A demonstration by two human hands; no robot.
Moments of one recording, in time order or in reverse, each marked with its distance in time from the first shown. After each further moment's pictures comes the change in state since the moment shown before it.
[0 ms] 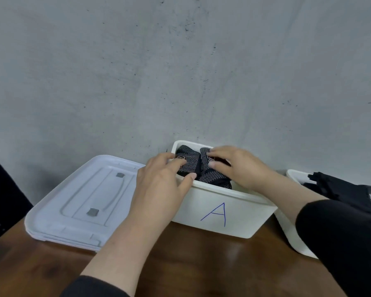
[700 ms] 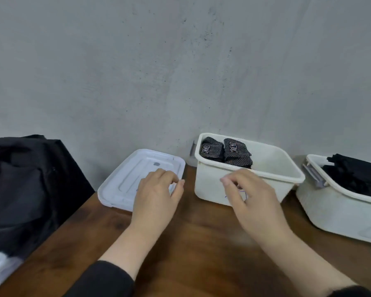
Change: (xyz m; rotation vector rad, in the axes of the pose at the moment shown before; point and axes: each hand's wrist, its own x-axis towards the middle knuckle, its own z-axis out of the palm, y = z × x) left_hand -0.075 -0.038 -0.058 0.181 0.056 0.009; right_hand -0.134 -0.111 0.041 0.343 0.482 -0.048
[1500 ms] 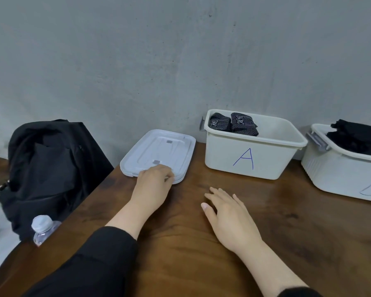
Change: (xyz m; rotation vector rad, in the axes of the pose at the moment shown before) left_hand -0.038 -0.047 -0.025 0.069 -0.363 -0.124; right_hand -0.097 -0.020 0.066 -0.281 -0.539 0.292
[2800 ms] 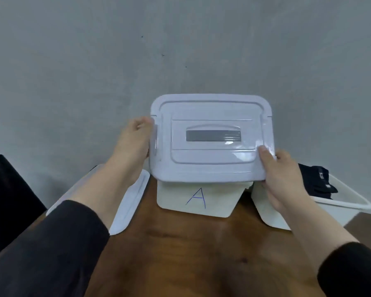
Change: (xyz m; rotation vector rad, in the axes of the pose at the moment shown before) left_hand 0.124 0.147 -0.072 -1.108 0.064 -0.136; right_hand 0.065 0.112 -0.207 0.988 0.699 0.307
